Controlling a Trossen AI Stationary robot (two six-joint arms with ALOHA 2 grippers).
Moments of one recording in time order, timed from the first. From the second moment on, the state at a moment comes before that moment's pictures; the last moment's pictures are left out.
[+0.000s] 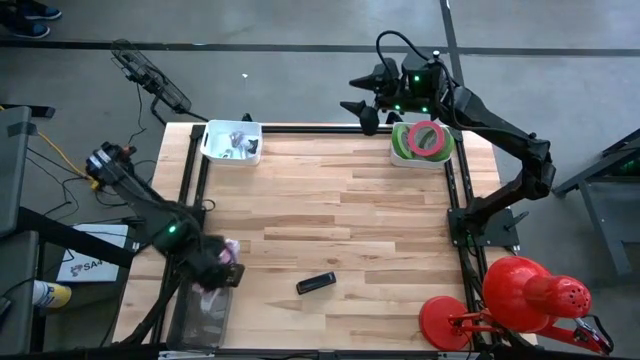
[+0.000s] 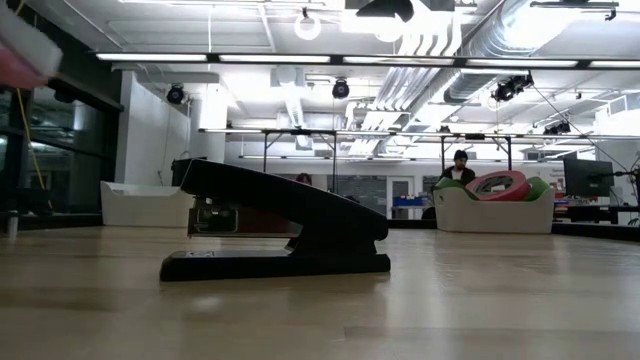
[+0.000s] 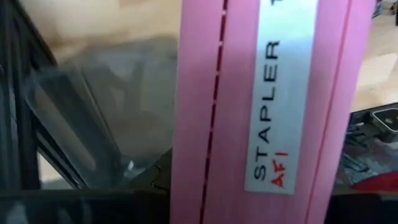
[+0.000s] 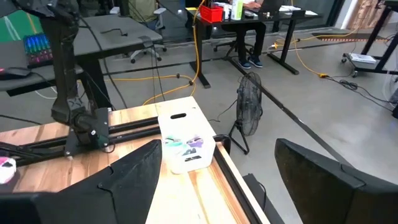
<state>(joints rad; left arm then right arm) -0.74 1.22 1.09 -1.06 0.14 -2.16 -0.52 1.47 1.67 -0.46 -0.15 -0.05</state>
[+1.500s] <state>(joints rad) -1.06 1.53 1.09 -1.05 0.15 -2.39 -0.51 1.47 1.67 -0.61 -0.16 0.03</state>
